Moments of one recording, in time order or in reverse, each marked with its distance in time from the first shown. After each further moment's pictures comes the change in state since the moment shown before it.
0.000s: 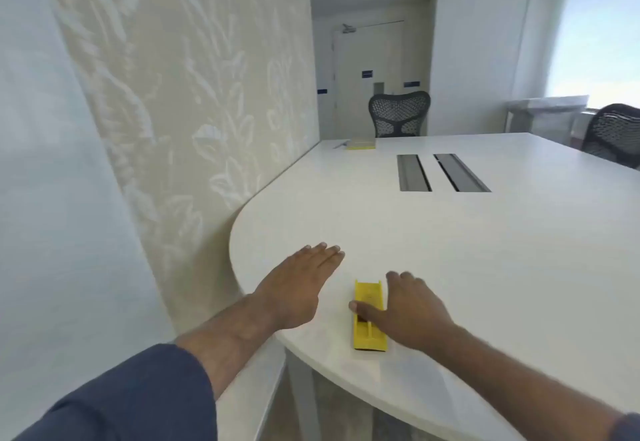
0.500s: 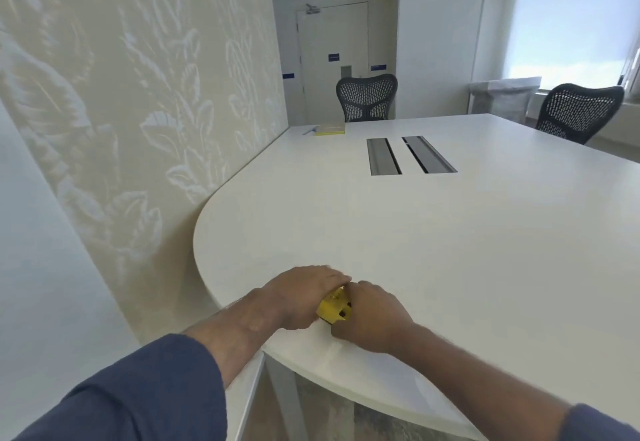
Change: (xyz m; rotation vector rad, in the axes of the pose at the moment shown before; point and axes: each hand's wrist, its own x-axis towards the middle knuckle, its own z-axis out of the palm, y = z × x) left_hand 0.044 0.023 0.029 -0.209 -0.266 0.148; right_hand 0.000 -0.004 0.024 0.127 -0.199 -0.039
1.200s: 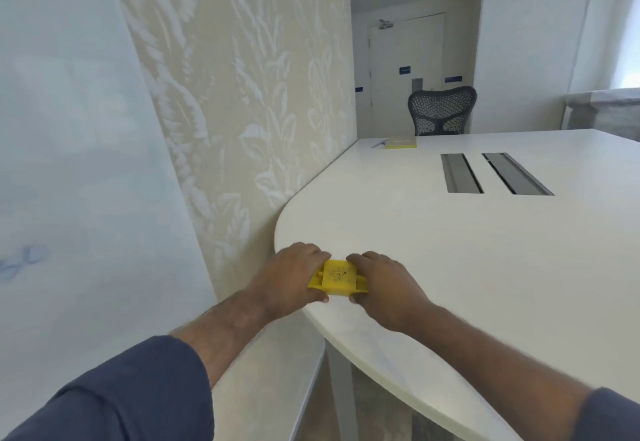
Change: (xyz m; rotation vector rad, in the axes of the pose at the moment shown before) left_hand -0.116 -0.074 -0.036 0.048 0.330 -0.339; right_hand 0.046 -0.096 -0.004 -0.018 0.235 -0.457
